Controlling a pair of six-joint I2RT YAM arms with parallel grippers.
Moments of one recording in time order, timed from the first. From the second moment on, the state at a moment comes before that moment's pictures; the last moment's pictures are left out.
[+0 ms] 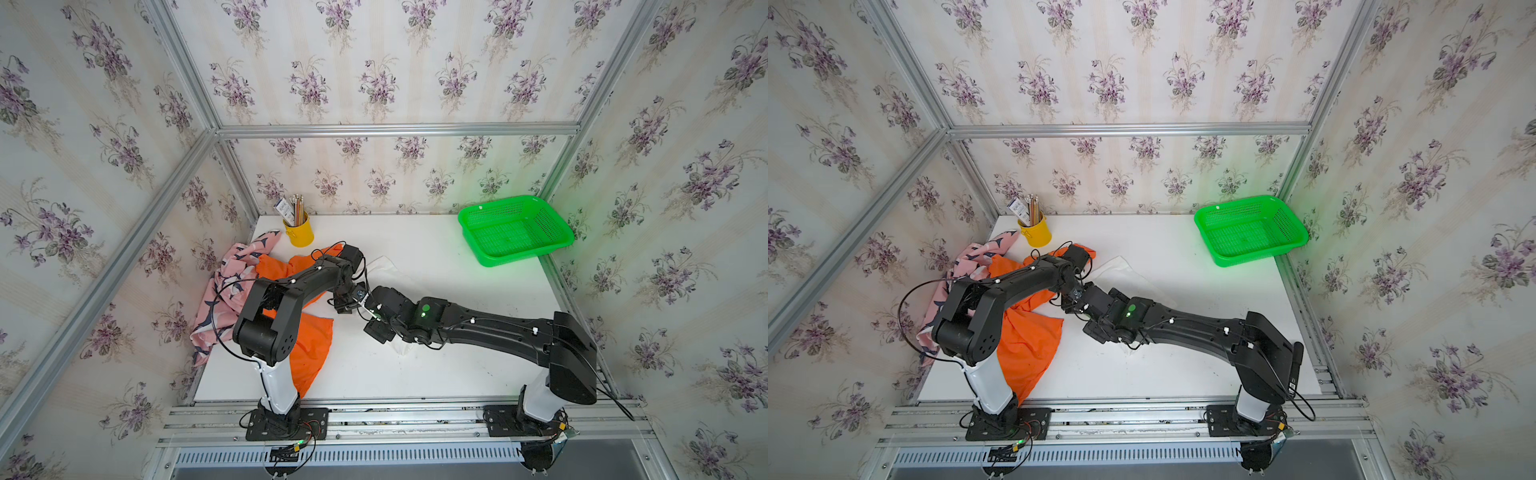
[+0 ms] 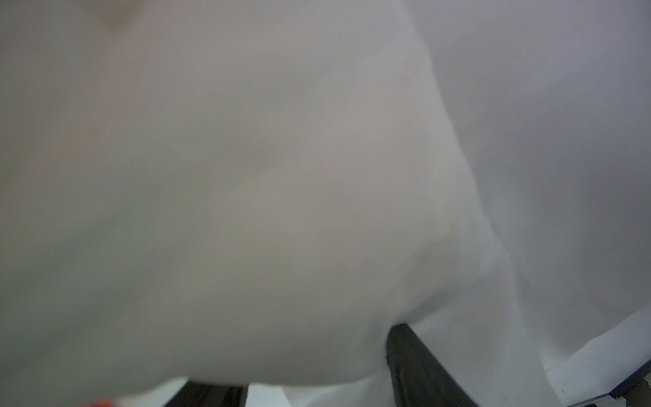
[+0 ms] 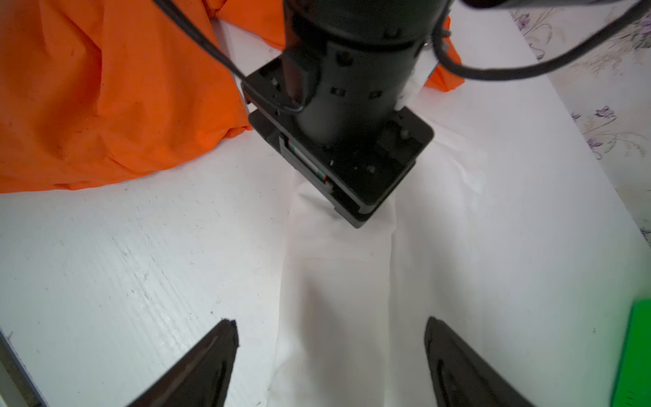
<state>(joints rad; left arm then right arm) -0.37 1.86 1.22 -0.80 0.21 -0.58 1.17 1.74 1.32 -0.55 0.32 0.00</state>
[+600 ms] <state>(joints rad) -0.37 1.69 1.23 -0.81 0.18 -0.56 1.12 1.82 1.15 -0.42 0.10 0.17</state>
